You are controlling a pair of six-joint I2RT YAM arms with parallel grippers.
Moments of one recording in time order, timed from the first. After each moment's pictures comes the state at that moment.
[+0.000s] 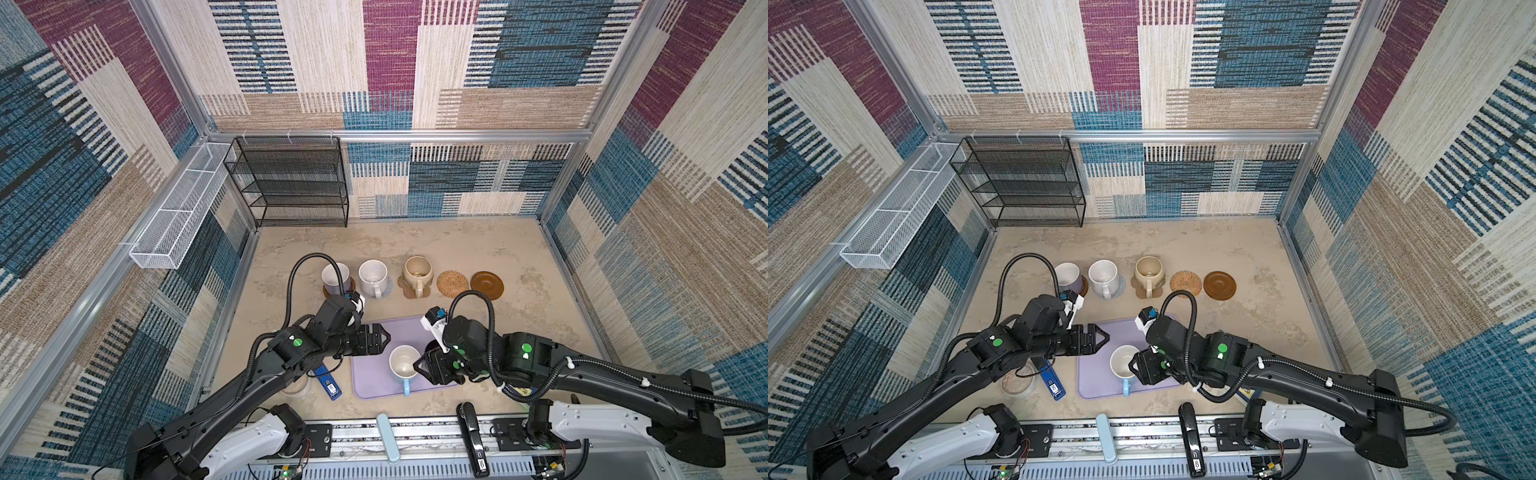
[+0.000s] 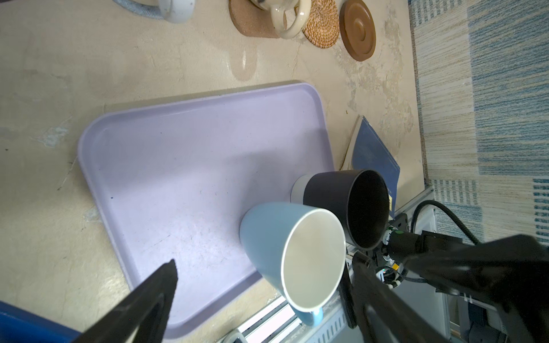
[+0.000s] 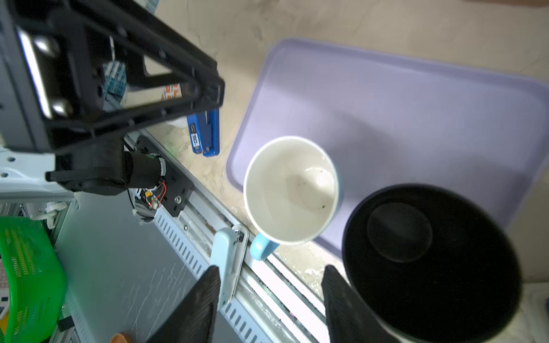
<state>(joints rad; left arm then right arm) -0.71 0.96 0.78 -0.66 0.19 -0.71 1.19 1.08 0.89 -0.68 -0.02 0.73</state>
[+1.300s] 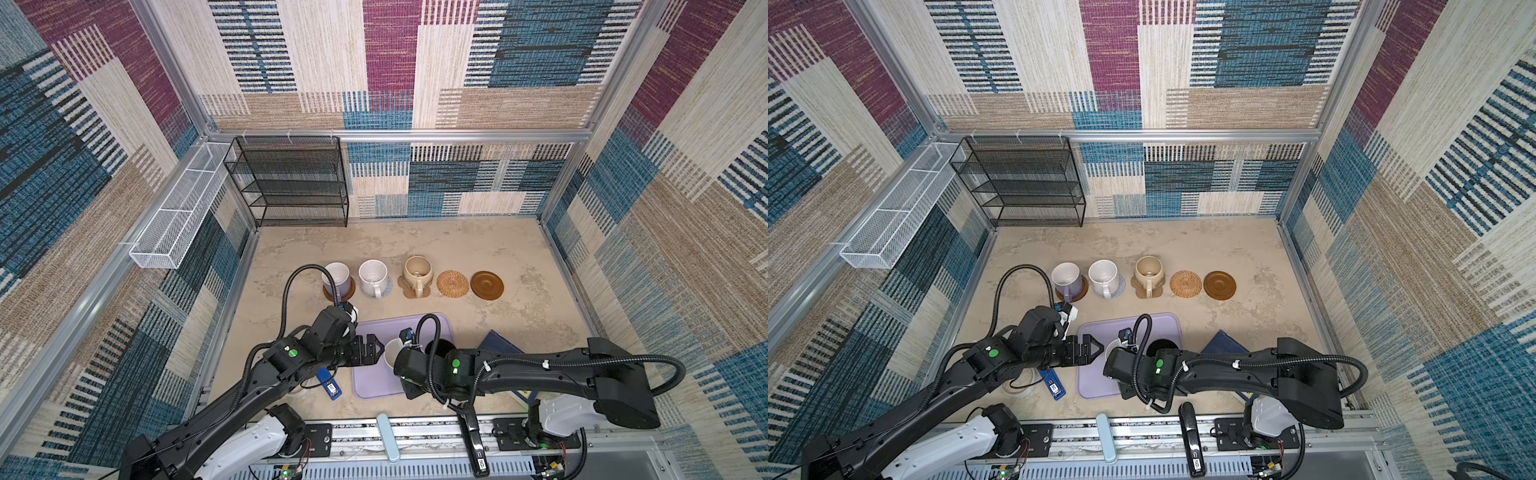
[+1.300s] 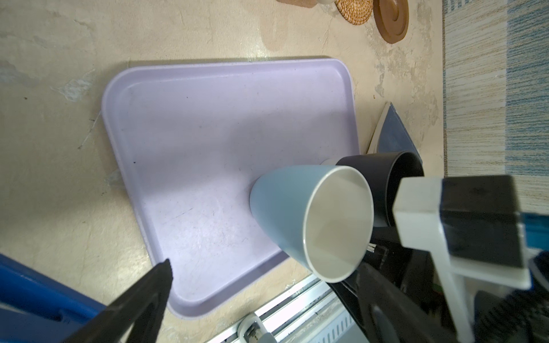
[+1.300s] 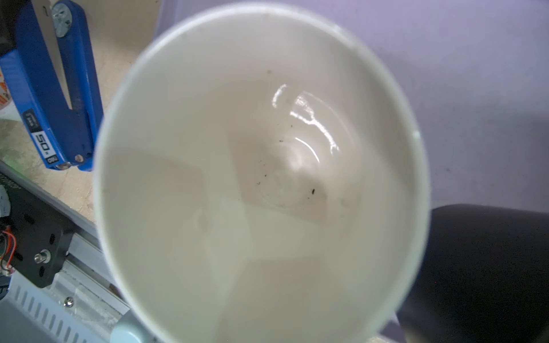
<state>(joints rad) -0.71 0.89 0.68 -0.67 0.18 -0.74 1.30 1.48 0.89 -0.54 0.23 0.86</state>
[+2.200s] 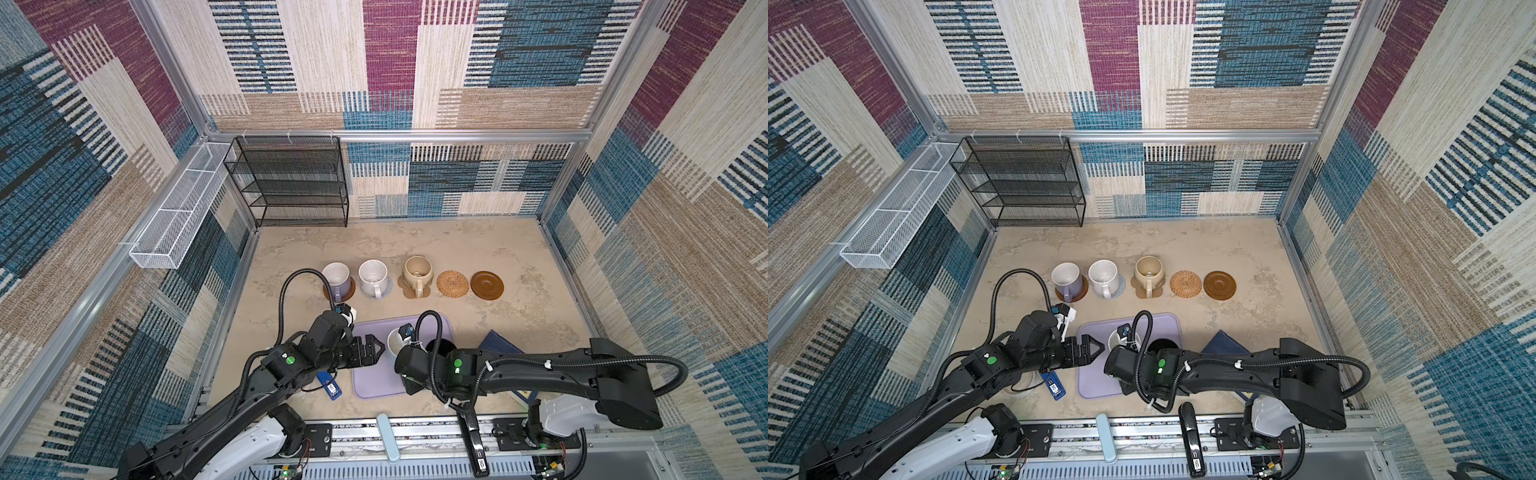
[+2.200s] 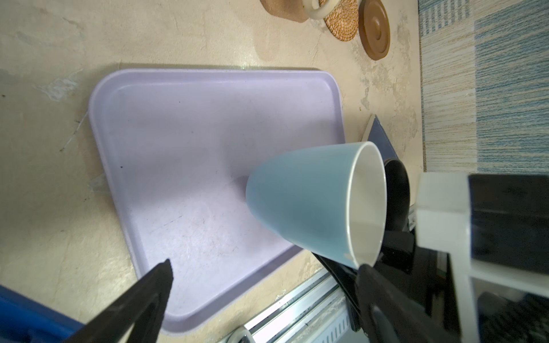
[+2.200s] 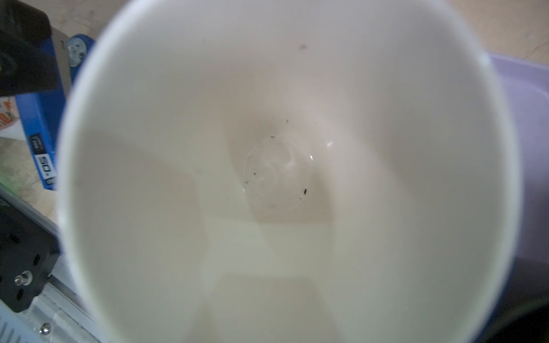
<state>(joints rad) -0.71 0.83 0.61 -0.58 0.18 -0.79 1.28 1.44 0.88 -0.47 0.31 0.77</state>
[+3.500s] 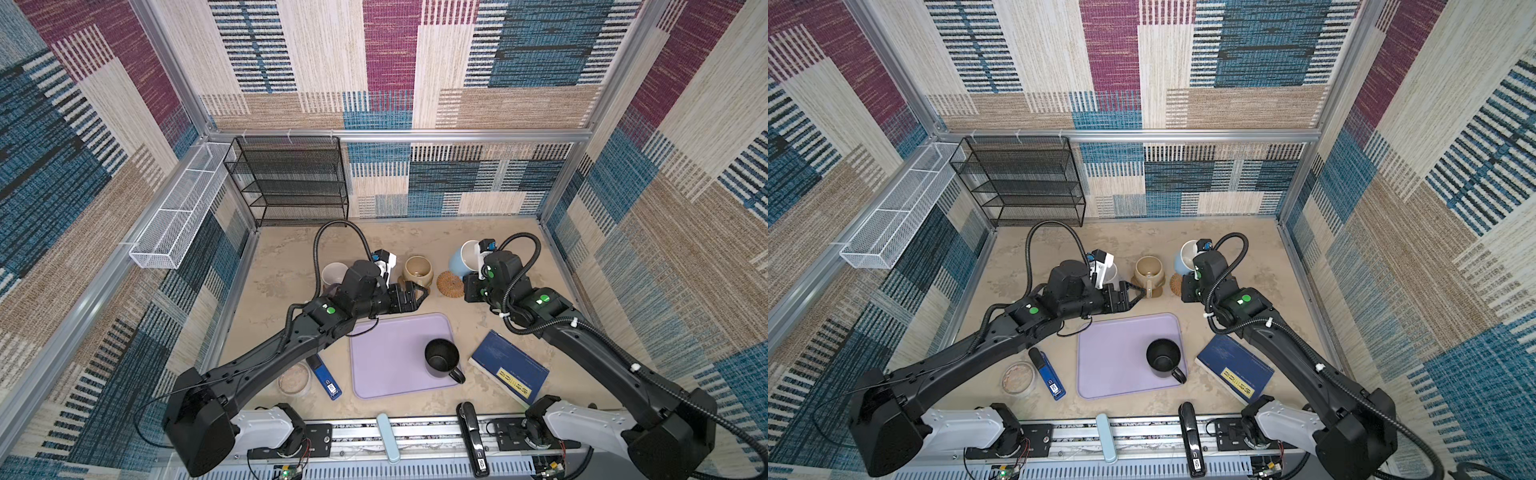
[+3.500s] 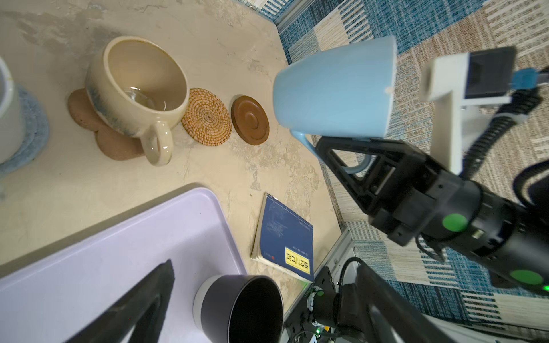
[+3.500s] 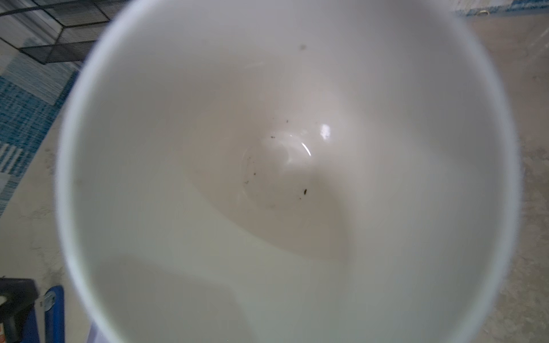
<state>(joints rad) -0.74 1.34 1.06 -0.23 0.24 -0.76 0.46 1.20 1.02 -0.55 0.13 0.37</state>
